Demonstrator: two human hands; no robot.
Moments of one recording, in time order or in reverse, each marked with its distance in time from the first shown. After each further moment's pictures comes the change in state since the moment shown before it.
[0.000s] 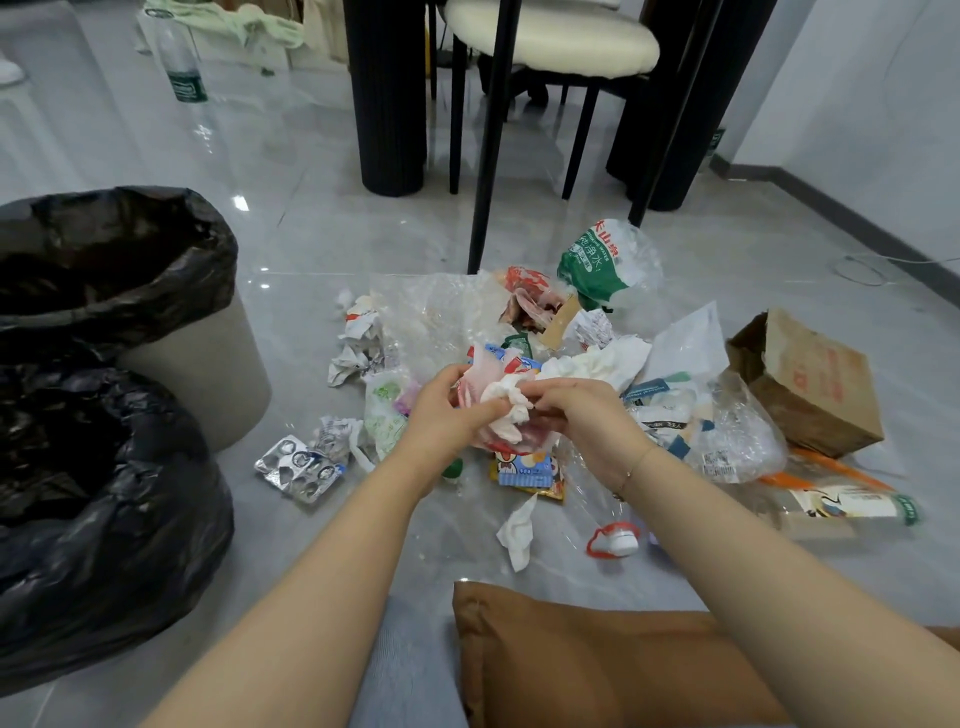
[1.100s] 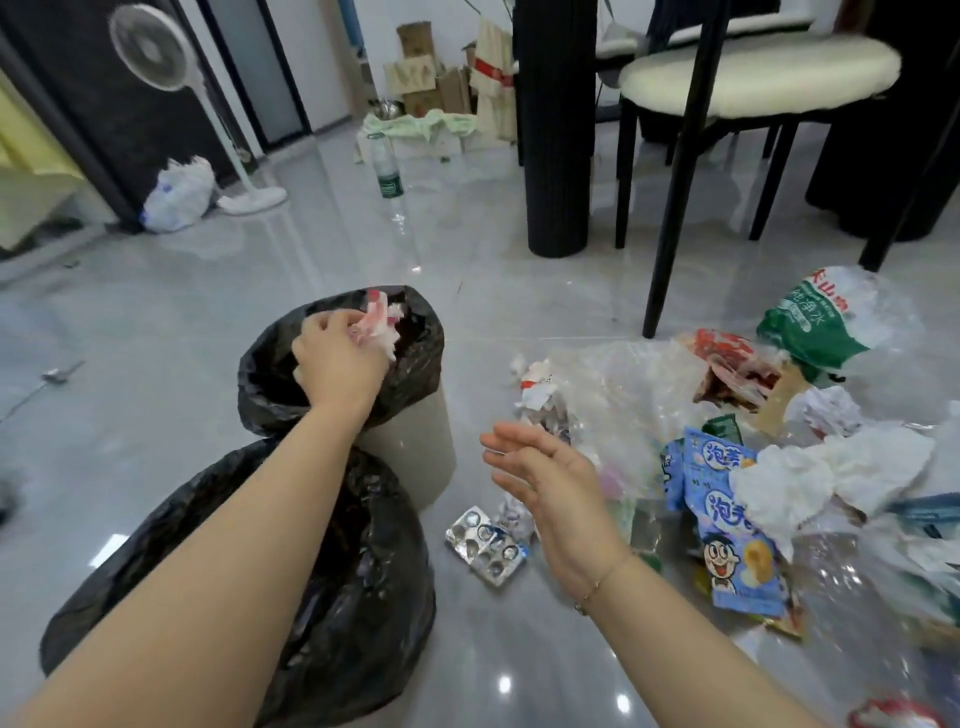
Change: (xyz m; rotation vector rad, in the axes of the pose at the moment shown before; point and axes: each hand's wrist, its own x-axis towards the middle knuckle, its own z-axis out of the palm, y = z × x) left_hand 0.053 0.091 -0.259 0.826 0.925 0.044; right_hand -0.010 -0.002 0.195 0.408 -0.336 -0.045
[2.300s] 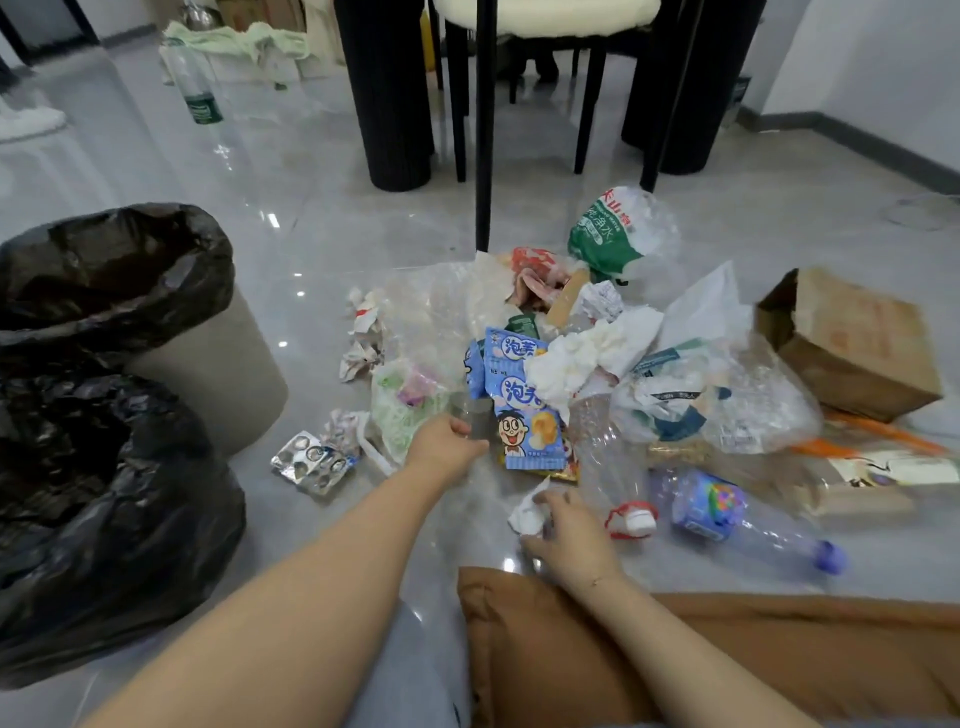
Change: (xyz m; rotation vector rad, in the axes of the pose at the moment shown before) left_hand -0.261 0.050 0.174 -0.188 -0.852 -0.058; right_hand -0.080 0.078 -0.264 -1.457 0.200 0.071
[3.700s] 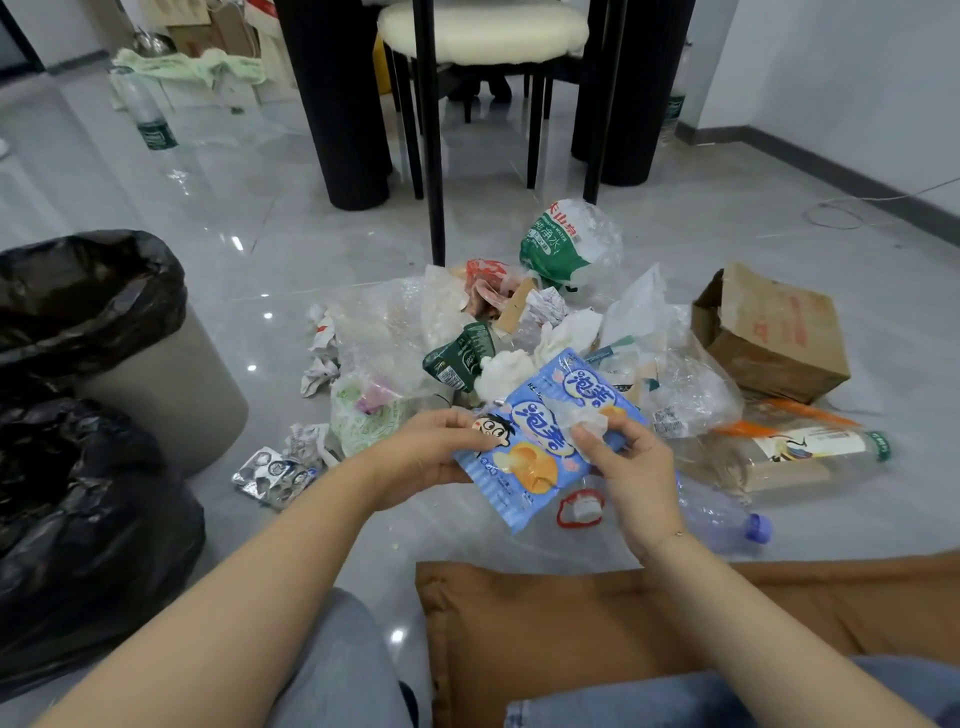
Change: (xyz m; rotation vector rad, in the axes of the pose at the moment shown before) left_hand -0.077 0.061 -0.023 -0.432 -0.566 0.016; right_hand -0.035 0.018 -0.108 1.103 0.494 -0.007
